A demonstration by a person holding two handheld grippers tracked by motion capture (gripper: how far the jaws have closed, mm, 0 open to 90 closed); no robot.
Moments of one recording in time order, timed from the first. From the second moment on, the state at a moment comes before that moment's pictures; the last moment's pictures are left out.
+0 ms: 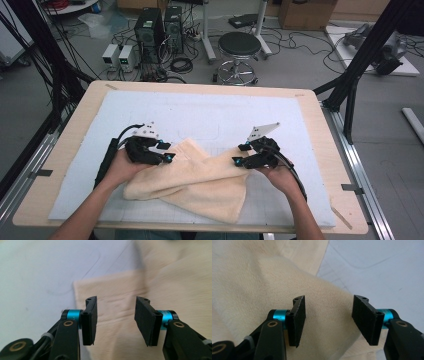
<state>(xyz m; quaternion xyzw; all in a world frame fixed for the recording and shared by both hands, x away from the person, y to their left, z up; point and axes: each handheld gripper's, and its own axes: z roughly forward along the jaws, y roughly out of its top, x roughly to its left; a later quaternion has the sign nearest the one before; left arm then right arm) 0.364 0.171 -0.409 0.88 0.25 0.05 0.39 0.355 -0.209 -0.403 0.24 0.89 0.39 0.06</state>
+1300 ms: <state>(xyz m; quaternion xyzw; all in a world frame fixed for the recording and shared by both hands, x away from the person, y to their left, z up) 0.315 0.232 -0.407 0.83 0.33 0.12 0.42 0.301 -0.205 -0.370 0.18 0.89 0.40 0.07</state>
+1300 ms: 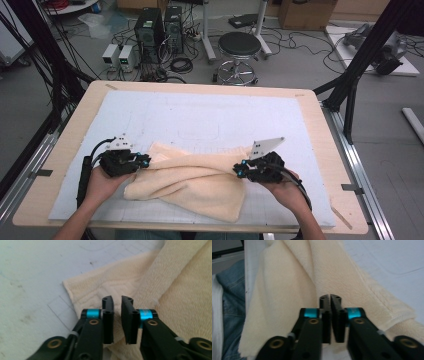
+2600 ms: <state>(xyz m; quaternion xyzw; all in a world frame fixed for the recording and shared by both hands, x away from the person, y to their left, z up) 0.335 0.214 -0.415 0.85 0.33 0.10 0.40 0.329 -0.195 -0.384 0.19 0.91 0.36 0.09</state>
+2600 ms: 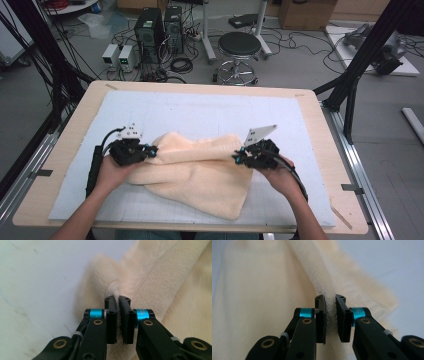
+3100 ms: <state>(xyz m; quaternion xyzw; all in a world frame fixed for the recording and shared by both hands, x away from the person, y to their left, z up) 0.336 0.227 -0.406 0.83 0.35 0.11 0.43 0.349 -0.203 -0.361 0.21 0.88 0.41 0.10</state>
